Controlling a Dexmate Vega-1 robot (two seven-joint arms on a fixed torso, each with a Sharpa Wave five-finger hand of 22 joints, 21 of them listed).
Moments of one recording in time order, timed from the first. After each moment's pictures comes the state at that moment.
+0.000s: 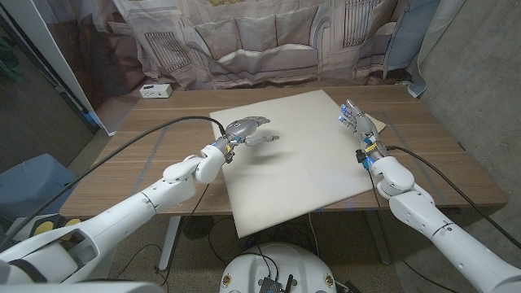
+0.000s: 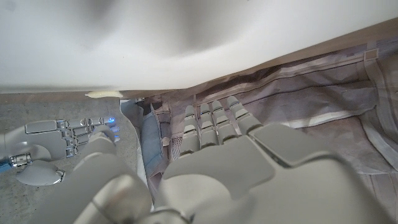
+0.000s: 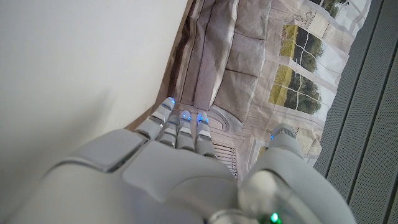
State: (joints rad) left arm 0.73 0.70 0.74 -1.62 0.63 -0.01 0.23; left_hand 0.16 -0.03 0.39 -0.09 0.20 0.28 0.05 0.20 0.18 0.25 0.04 0.22 0.20 0.21 0.04 0.19 0.18 0.13 0.08 0.20 0.17; right arm -1.02 -0.60 -0.32 -1.52 0.54 0.36 -0.10; right_hand 0.25 0.04 0.19 -0.13 0.19 0.20 0.08 0.20 0.19 0.14 0.12 0.20 0.19 0.02 0.05 0.21 0.21 0.23 -0.02 0.20 0.17
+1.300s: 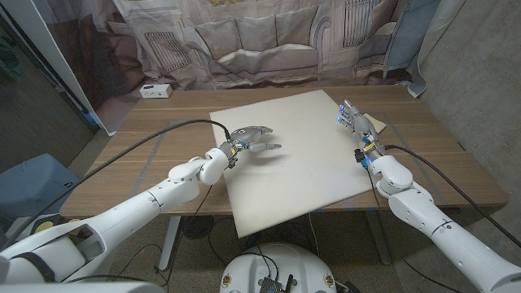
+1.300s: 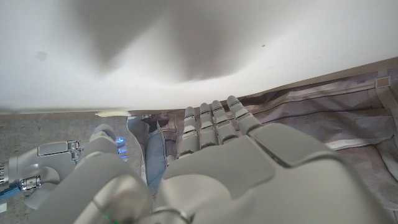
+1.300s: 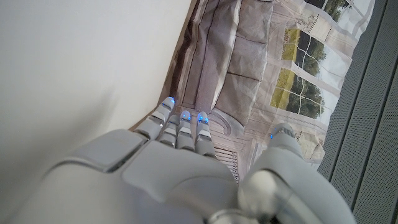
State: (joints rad) left arm 0.69 0.68 0.79 -1.56 0.61 -0.01 0.18; left_hand 0.17 -0.03 0.39 -0.09 0.19 0.27 0.04 0.19 0.18 0.25 0.04 0.22 0.20 0.21 0.04 0.19 0.18 0.15 0.10 0.21 0.18; right arm -1.02 -0.61 -0.33 -1.53 0.54 0.33 -0.11; right_hand 0.25 0.04 0.19 -0.13 0.19 0.20 0.08 0.20 0.19 0.14 0.12 0.20 0.19 0.03 0.06 0.21 0.21 0.23 -0.02 0.20 0.17
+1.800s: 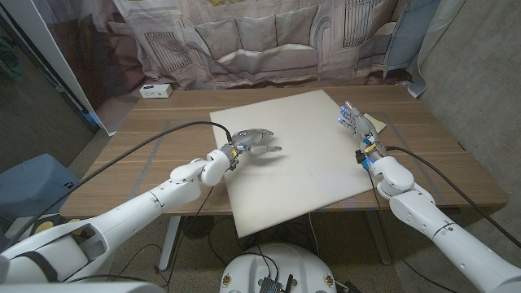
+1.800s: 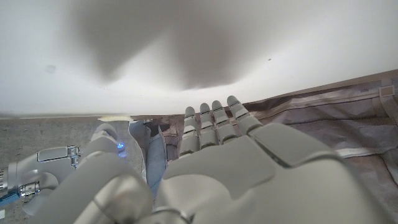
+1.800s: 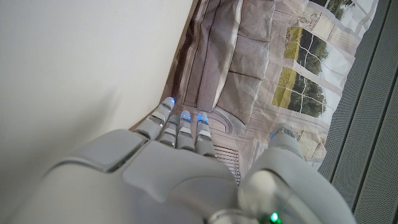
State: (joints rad) left arm 0.69 0.67 0.81 -1.54 0.60 -0.01 0.16; left_hand 0.17 -0.02 0.39 -0.09 0.19 0.27 0.04 0.19 0.18 0.25 0.04 0.22 0.20 0.20 0.05 0.19 0.18 0.15 0.10 0.21 0.18; right arm -1.04 -0.61 -0.32 -1.55 0.54 0.32 -0.12; right_hand 0.25 0.05 0.19 -0.13 0.19 0.21 0.08 0.20 0.19 0.14 0.12 0.20 0.19 0.03 0.06 0.21 0.21 0.23 -0.01 0.20 0.17
